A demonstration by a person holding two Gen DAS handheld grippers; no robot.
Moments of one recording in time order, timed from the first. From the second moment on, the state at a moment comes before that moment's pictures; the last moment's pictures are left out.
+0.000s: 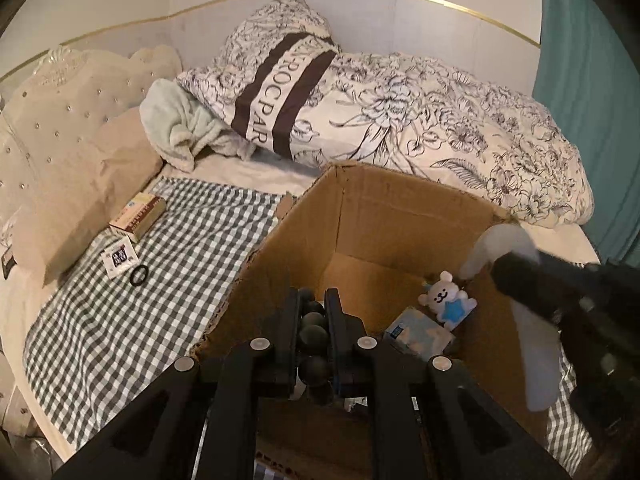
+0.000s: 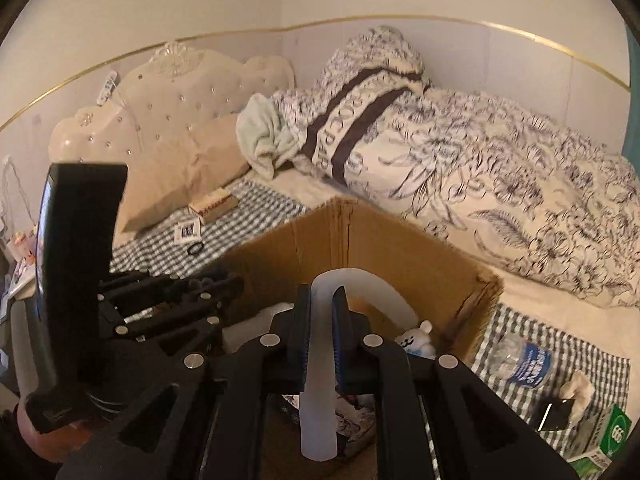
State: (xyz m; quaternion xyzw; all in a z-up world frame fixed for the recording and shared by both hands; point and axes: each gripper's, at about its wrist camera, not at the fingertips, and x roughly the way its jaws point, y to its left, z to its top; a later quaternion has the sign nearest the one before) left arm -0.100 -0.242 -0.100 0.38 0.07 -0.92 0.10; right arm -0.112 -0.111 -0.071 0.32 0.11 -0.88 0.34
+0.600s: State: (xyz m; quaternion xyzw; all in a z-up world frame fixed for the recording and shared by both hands) left arm -0.114 -0.242 -0.097 0.38 0.09 -0.92 0.11; right arm -0.129 -0.087 -0.085 0.32 0.12 -0.90 0.28
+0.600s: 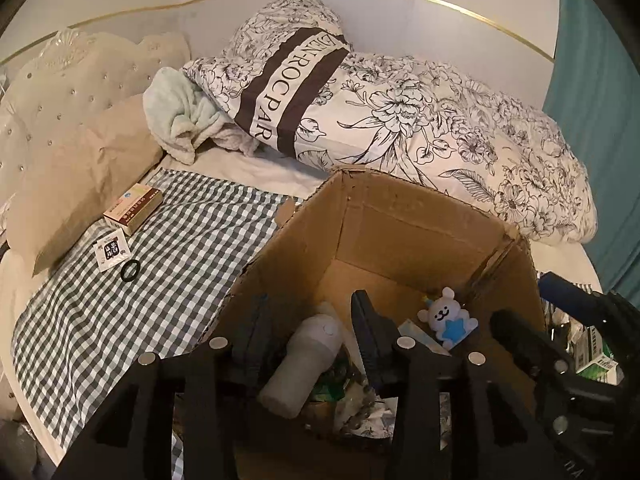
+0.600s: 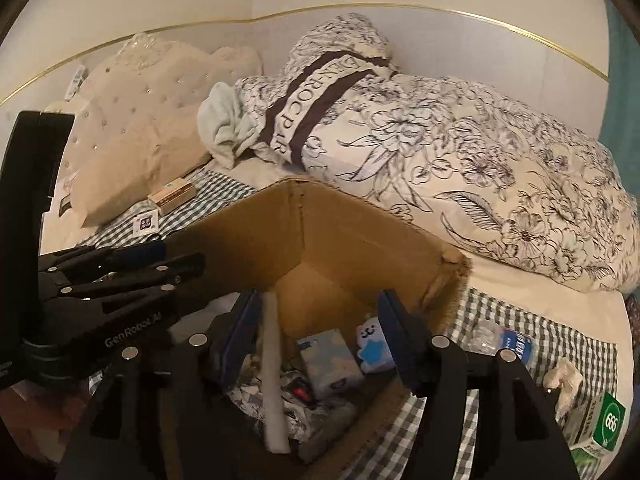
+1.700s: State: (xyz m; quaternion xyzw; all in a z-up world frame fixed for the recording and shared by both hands) left arm -0.096 -0.119 -0.011 0.30 0.09 -0.95 0.04; right arm -0.071 0.088 0.004 0.25 0.07 -0.95 0.16
